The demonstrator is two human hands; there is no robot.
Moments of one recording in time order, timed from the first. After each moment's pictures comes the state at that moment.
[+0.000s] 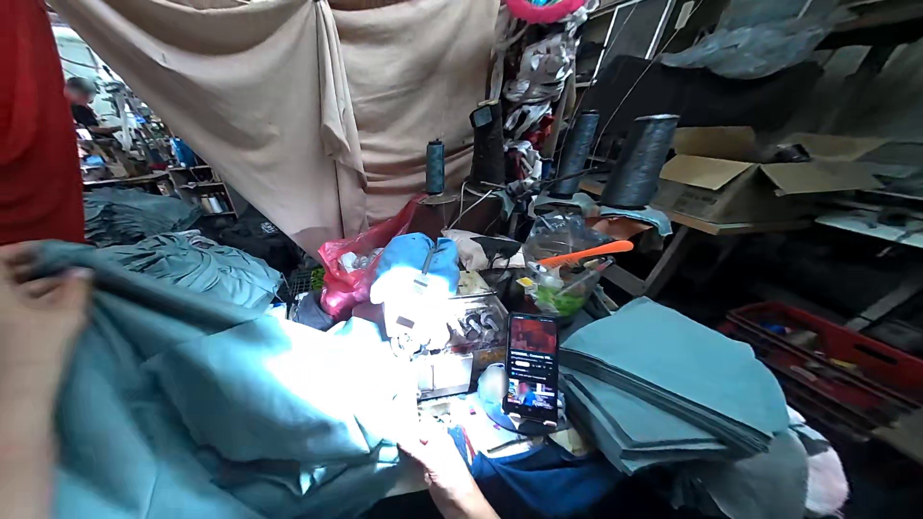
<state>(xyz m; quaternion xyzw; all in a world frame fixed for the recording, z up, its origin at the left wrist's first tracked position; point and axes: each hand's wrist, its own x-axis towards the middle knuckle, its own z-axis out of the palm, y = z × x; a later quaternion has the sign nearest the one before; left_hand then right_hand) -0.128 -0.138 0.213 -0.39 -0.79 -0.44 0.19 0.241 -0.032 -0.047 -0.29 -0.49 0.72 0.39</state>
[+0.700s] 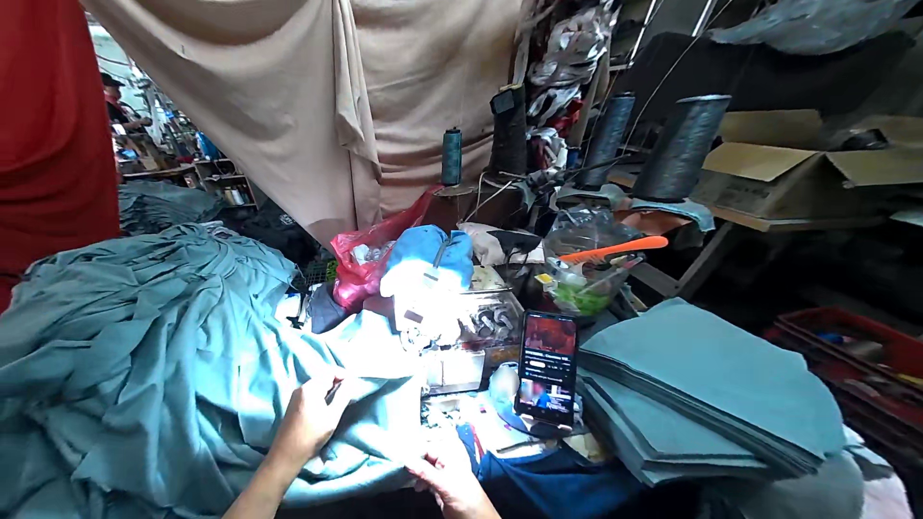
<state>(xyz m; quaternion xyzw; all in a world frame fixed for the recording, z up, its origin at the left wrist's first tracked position) 0.029 -0.093 0.046 -0.58 -0.72 -0.39 -0.06 0.258 -0.049 -0.057 -0.26 -0.49 0.76 0.34</state>
